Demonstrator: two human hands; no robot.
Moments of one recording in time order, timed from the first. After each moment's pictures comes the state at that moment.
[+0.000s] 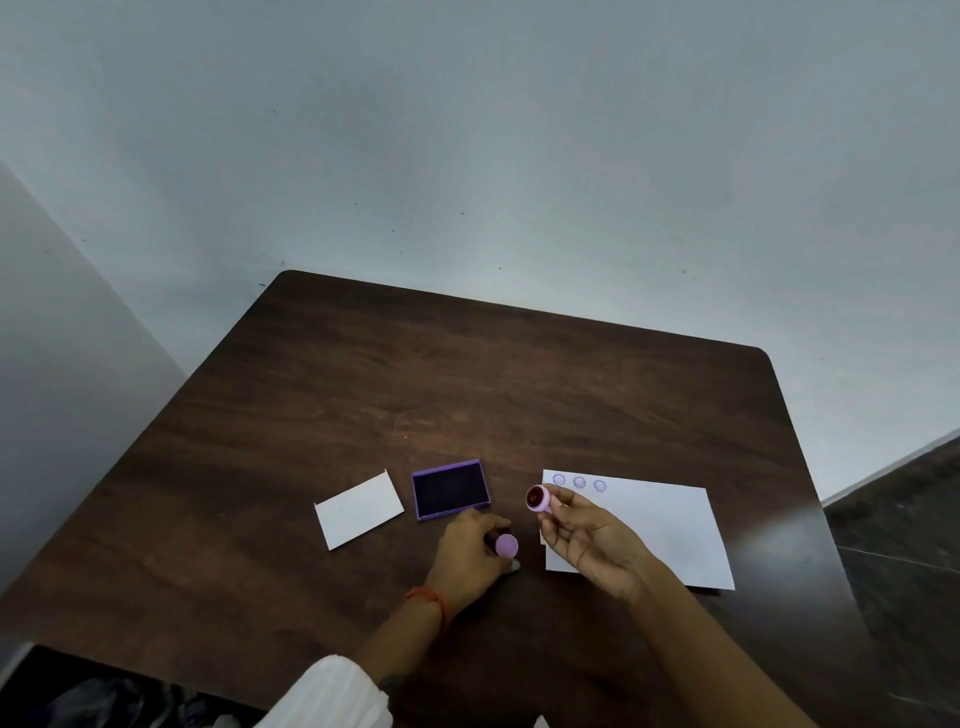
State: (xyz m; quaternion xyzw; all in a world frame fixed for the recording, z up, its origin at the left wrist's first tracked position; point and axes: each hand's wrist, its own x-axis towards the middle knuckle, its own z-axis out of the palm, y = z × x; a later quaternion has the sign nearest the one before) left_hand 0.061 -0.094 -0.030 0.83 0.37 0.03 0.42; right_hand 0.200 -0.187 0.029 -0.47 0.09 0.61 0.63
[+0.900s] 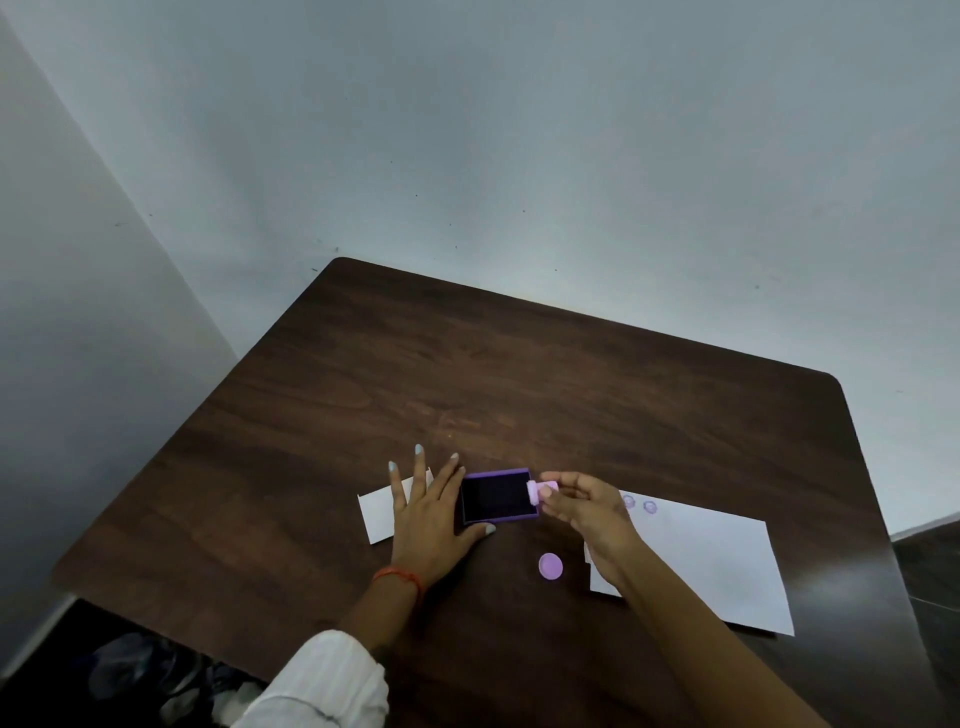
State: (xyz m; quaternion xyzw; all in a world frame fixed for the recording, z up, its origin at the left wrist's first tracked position) left_hand 0.012 -0.028 -0.045 0.91 0.40 0.07 0.11; right_hand 0.182 -0.130 0.007 -0.66 -0.16 0.48 0.55
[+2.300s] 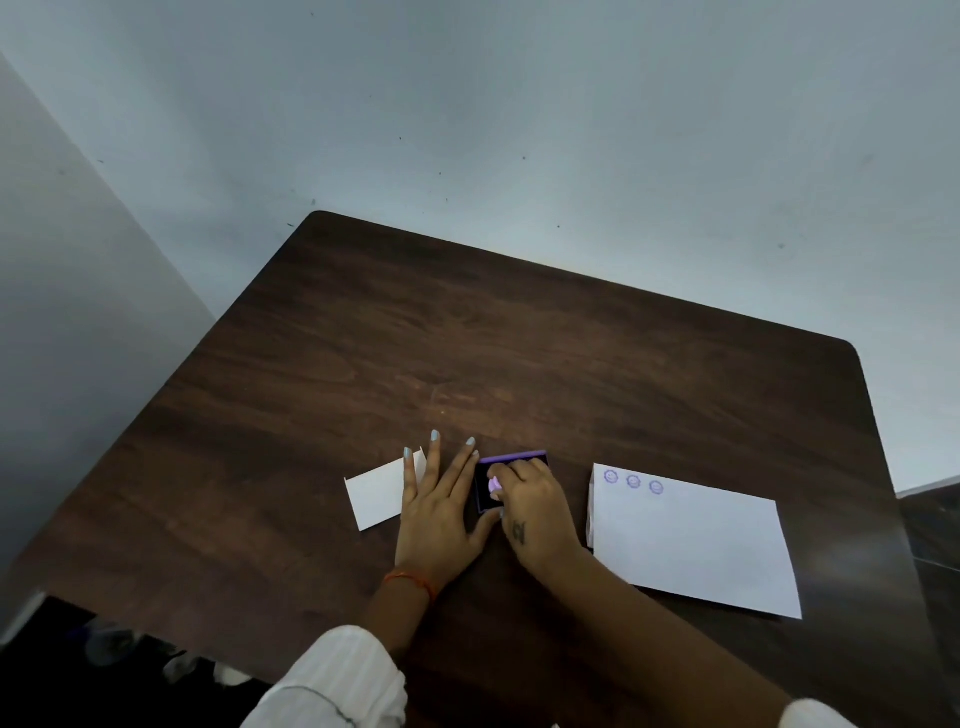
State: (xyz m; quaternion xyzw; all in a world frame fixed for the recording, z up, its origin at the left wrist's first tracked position) left_hand 0.020 -0.040 -0.063 0.91 0.37 0.13 0.13; right_hand 0.141 -0.103 -0.029 -0.76 -0.61 0.10 0.19
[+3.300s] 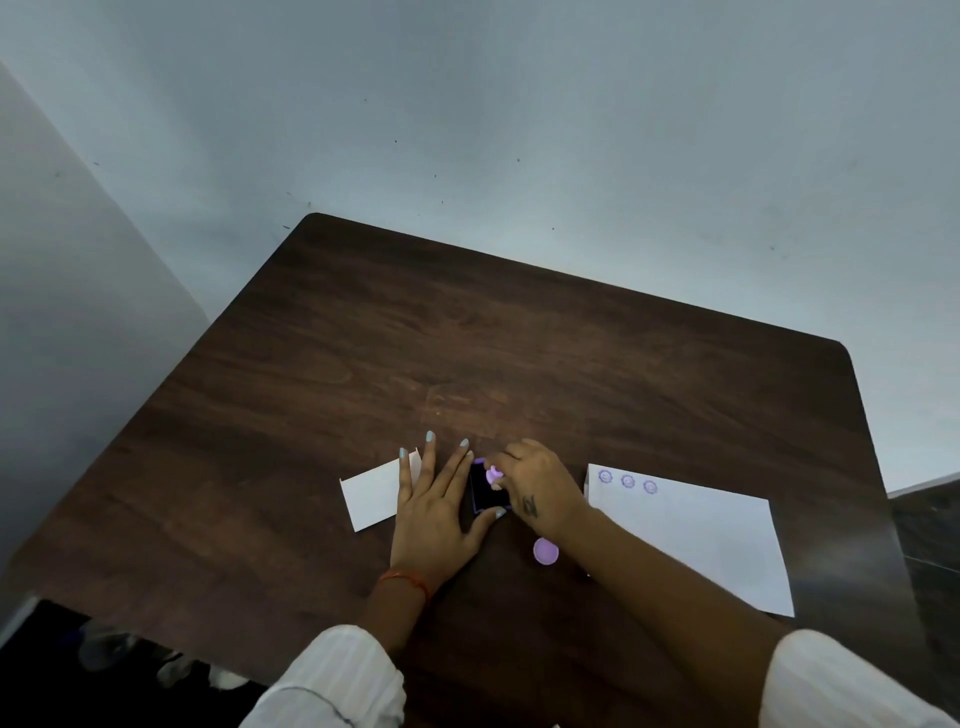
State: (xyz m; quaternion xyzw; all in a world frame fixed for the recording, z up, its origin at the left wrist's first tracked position) left_hand 0.021 -0.041 -0.066 0.90 0.38 0.15 0.14; right_hand 0.171 -0.083 -0.017 -0.69 -0.70 0.07 0.16
